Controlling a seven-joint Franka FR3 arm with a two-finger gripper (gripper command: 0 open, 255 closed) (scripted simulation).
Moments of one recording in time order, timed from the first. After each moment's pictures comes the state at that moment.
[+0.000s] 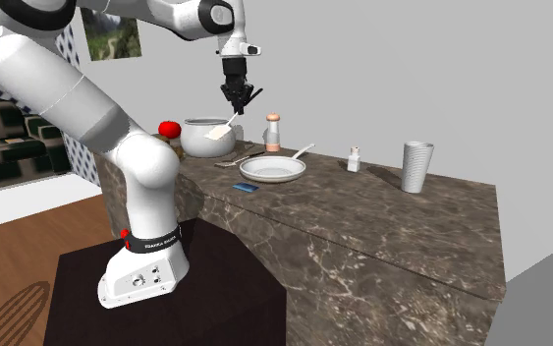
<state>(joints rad) 0.14 -0.70 0.21 -2.36 0.14 1.74 -0.05</state>
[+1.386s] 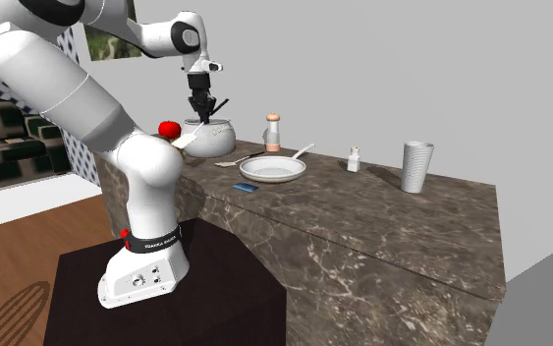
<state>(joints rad) 0.24 -0.67 0.50 -2.39 0.29 1.84 0.25</state>
